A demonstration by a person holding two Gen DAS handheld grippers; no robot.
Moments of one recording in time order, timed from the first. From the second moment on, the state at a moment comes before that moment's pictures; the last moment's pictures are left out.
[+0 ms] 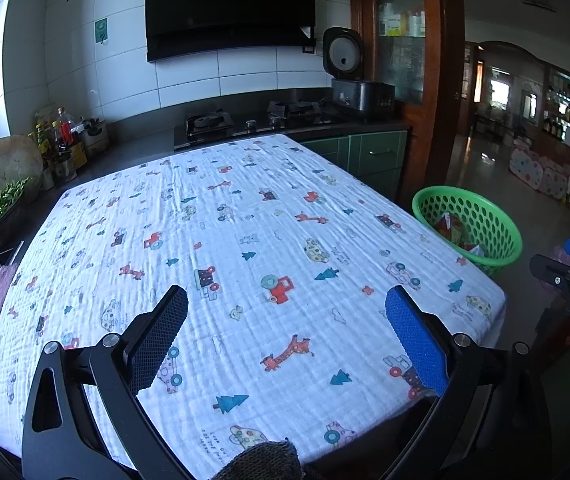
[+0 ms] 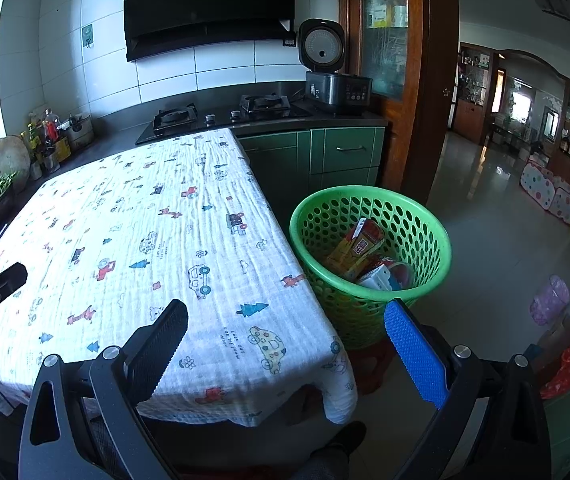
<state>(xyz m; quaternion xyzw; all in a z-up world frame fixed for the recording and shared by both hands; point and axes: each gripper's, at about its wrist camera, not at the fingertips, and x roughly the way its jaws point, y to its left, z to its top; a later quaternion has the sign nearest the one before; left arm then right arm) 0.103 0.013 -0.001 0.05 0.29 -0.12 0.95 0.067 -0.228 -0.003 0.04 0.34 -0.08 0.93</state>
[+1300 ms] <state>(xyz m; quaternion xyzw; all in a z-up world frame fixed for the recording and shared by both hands) 0.097 0.008 0.007 0.05 0.27 -0.13 0.95 0.061 -0.230 0.006 0.03 0.33 -0.09 0.94</state>
